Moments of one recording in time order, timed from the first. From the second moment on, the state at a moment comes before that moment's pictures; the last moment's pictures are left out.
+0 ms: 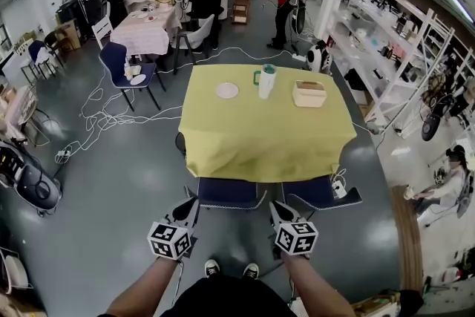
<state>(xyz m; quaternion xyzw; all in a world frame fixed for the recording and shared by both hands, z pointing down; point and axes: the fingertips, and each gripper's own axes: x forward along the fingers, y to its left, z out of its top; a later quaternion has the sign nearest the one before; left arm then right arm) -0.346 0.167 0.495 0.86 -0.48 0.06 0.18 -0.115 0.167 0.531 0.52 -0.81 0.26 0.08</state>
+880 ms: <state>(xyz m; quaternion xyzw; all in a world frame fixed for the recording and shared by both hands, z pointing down) -0.376 0.165 0.519 0.87 -0.44 0.07 0.20 -0.135 0.178 0.555 0.56 -0.77 0.28 0.10</state>
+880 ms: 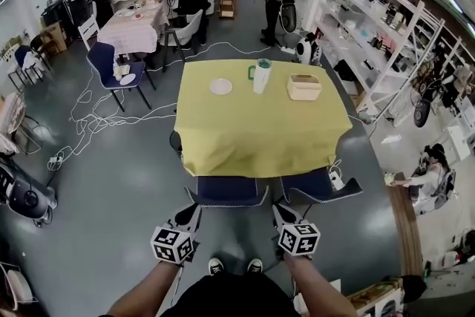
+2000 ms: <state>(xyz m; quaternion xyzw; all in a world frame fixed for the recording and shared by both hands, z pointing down) -0.387 0.106 0.557 0.87 -0.44 0.11 0.21 -0.160 0.118 0.592 0.52 -0.79 0.29 0.15</state>
